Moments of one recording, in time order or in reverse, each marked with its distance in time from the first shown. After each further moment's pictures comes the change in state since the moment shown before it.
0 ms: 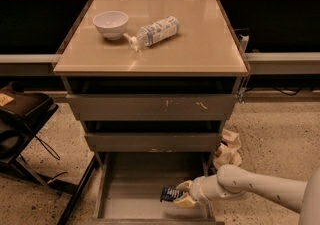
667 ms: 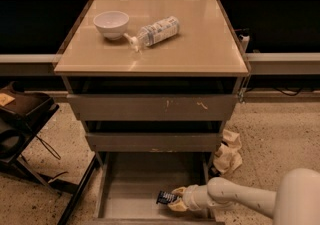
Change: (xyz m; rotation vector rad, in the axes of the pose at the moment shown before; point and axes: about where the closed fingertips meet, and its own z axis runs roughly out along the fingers) arm 0.051 -0.029 0.083 0.070 -0.030 0.034
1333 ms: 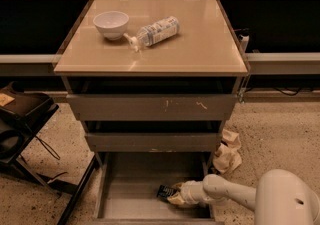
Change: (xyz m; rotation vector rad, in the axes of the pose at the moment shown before) arm 0.021 -0.053 0.051 0.051 0.000 0.014
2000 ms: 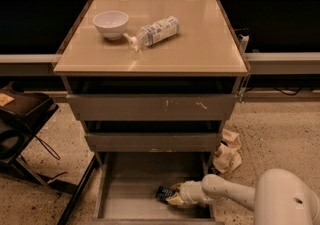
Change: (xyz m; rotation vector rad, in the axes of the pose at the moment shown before) arm 0.000 0.001 0.000 -0.002 0.000 0.000
